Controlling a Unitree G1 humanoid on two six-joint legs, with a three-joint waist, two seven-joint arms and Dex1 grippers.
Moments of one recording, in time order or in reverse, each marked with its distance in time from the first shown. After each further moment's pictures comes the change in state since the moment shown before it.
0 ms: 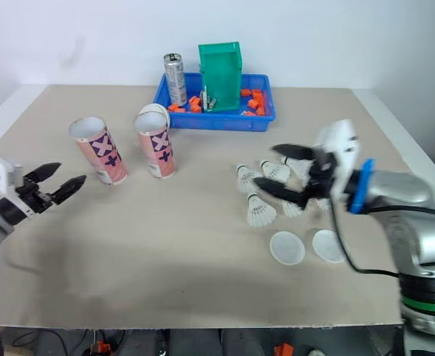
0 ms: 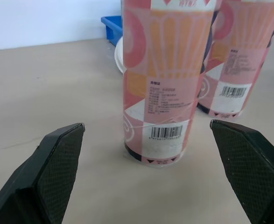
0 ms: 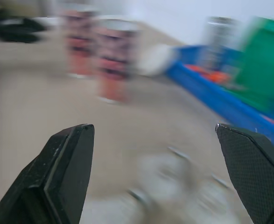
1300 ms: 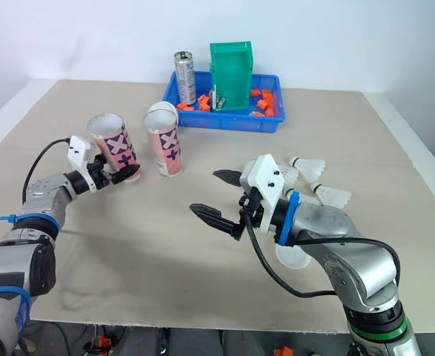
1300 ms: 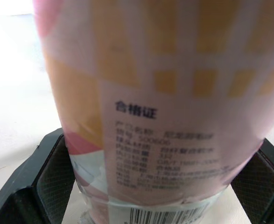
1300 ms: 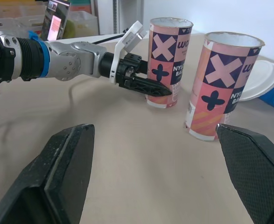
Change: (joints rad) left arm -0.603 -0.157 -0.167 0.883 0.269 -0.341 -0.087; right arm 0.077 0.219 0.167 -0.324 0.027 0.149 -0.358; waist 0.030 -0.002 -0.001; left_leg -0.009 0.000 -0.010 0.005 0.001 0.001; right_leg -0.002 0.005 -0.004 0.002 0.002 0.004
